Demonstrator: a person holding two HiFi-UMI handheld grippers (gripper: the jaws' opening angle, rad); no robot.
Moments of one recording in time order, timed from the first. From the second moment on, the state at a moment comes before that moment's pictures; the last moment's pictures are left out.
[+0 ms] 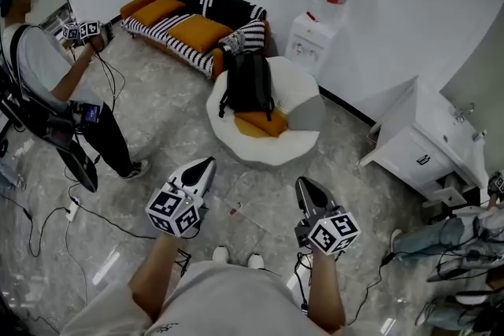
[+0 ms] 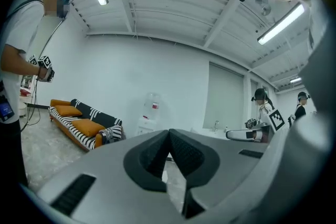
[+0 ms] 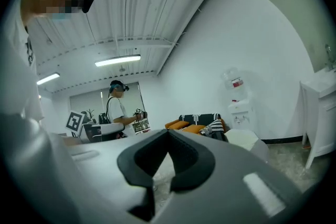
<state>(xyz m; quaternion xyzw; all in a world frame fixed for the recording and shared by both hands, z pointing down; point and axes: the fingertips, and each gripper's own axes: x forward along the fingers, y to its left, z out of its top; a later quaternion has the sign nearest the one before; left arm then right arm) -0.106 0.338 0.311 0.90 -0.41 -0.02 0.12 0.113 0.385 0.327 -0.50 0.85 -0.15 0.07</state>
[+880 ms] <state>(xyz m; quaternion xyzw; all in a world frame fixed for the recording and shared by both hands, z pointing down) -0.167 0.322 0.328 0.91 -0.39 -0.02 0.13 0.042 0.371 0.334 -0.51 0.85 -0.15 0.05</state>
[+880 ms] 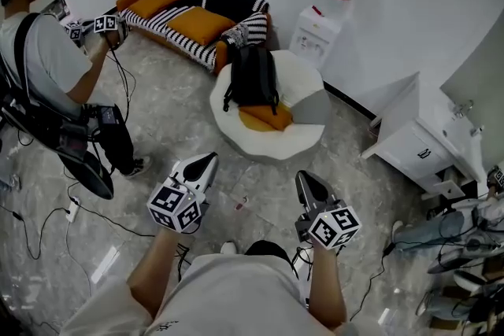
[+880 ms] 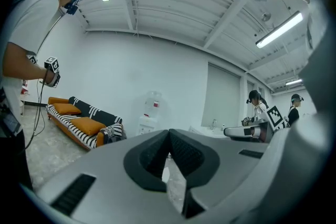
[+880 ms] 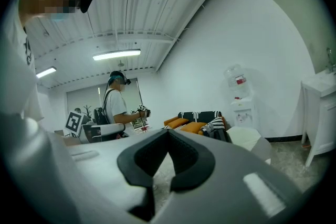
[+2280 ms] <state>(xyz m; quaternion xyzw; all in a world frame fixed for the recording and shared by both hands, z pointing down) -0.138 0.166 0.349 0.89 -0.44 -0.01 0.14 0.064 0.165 0.362 -0.43 0.88 -0.19 0.04</state>
